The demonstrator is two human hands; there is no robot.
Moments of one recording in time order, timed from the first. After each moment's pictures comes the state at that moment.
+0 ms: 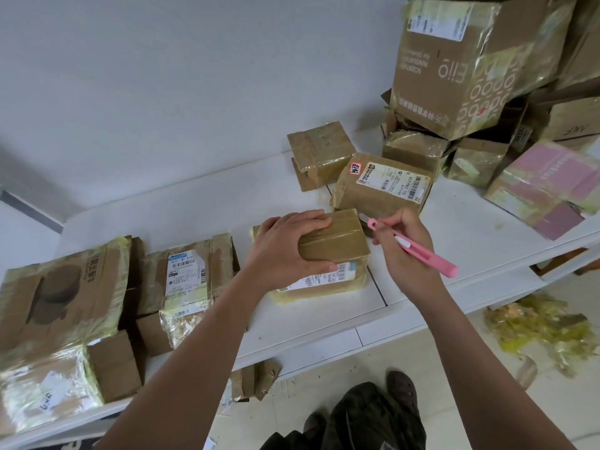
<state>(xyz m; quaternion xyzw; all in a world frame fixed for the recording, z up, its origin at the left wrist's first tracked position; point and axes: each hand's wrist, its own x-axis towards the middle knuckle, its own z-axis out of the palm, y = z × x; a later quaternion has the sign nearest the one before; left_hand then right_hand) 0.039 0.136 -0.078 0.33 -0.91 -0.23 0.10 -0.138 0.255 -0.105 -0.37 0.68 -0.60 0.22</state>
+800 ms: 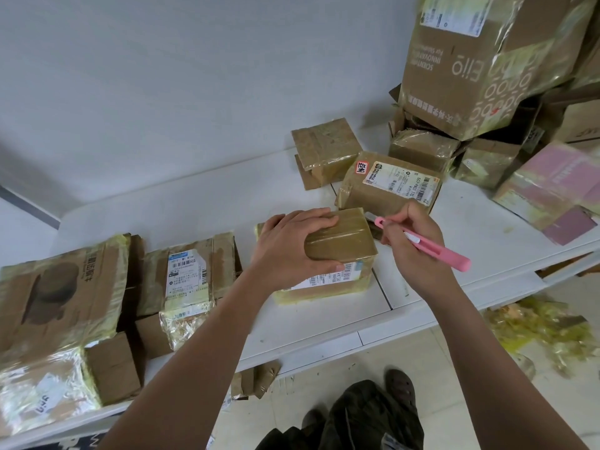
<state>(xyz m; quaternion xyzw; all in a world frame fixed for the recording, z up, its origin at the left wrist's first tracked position) 0.036 0.129 -0.080 0.33 -0.91 -0.23 0.10 -0.145 0.246 -0.098 -0.40 0.69 -0.57 0.20</state>
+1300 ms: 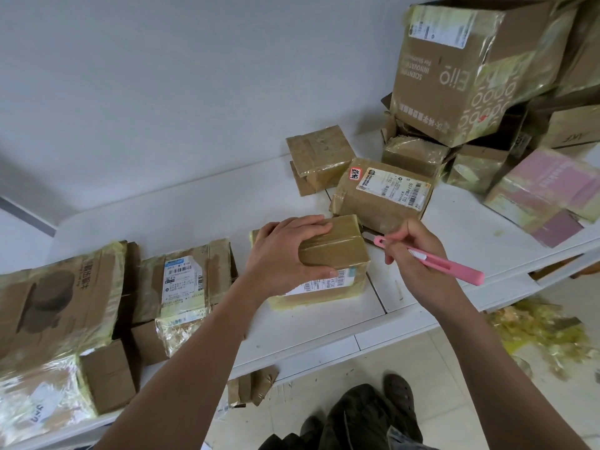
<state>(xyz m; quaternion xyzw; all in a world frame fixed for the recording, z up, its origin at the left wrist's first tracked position) 0.036 0.132 -0.076 0.33 -0.91 -0.24 0.10 -0.152 0.267 -0.099 -0.41 0.66 -0.57 0.26</state>
